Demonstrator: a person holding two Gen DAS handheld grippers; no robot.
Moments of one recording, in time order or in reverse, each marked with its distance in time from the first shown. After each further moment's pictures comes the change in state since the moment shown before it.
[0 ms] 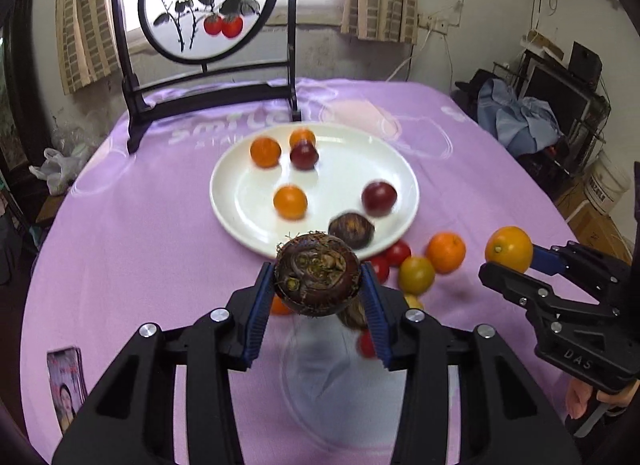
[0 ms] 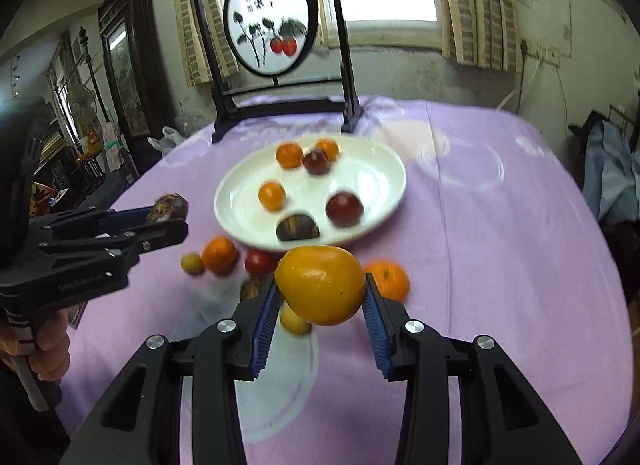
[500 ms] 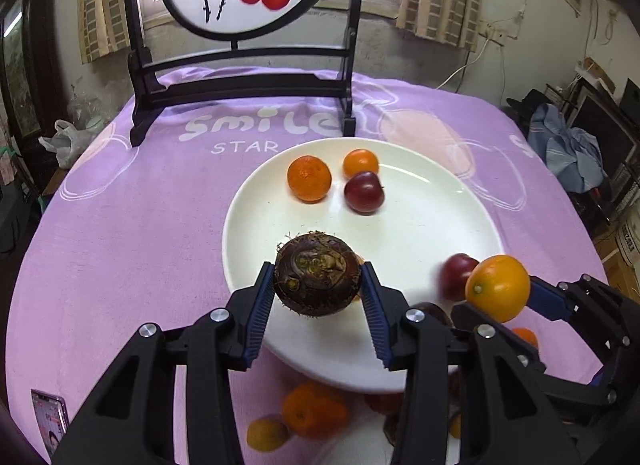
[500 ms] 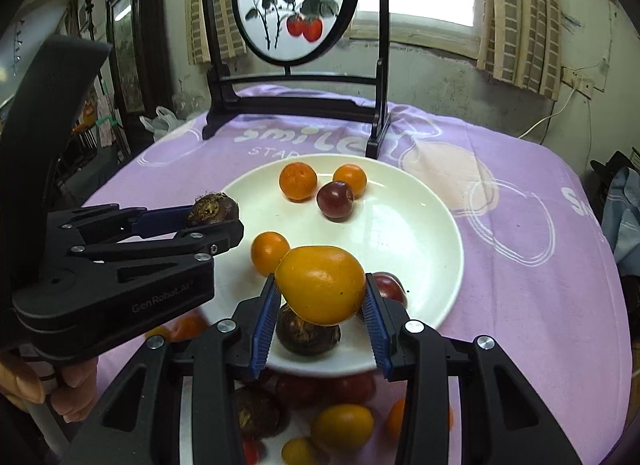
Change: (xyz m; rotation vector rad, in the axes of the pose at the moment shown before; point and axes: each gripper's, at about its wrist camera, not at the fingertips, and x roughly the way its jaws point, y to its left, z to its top) left arm 0.107 0.044 0.060 -0.131 0.066 0.077; right arm 0.114 0.027 0.070 -0.096 0.072 -0.034
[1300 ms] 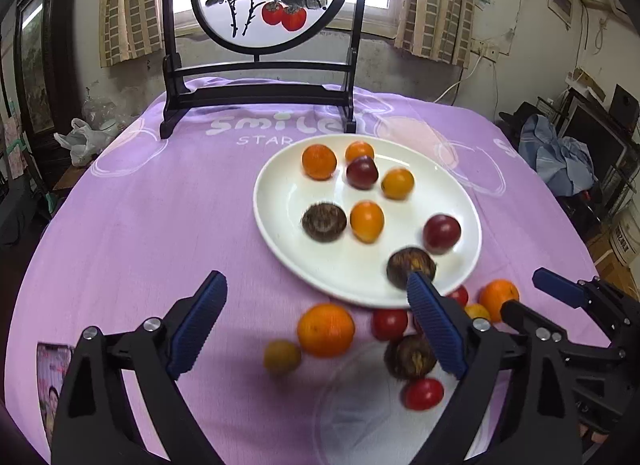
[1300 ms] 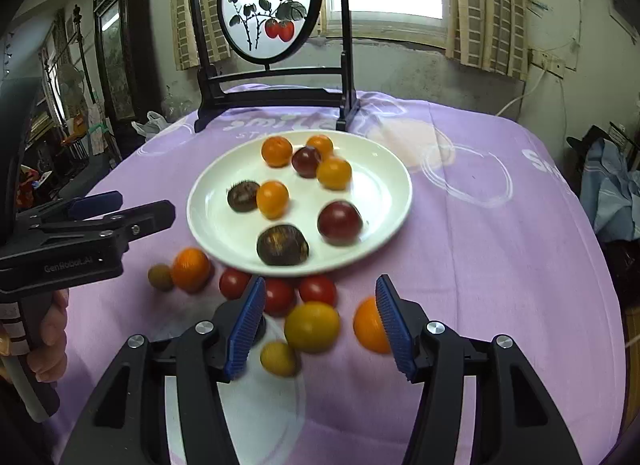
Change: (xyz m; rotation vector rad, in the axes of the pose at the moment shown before) left arm -0.069 0.008 -0.066 -0.014 -0.086 -0.002; right arm -0.063 -0.020 -0.067 0.059 -0.017 -0.039
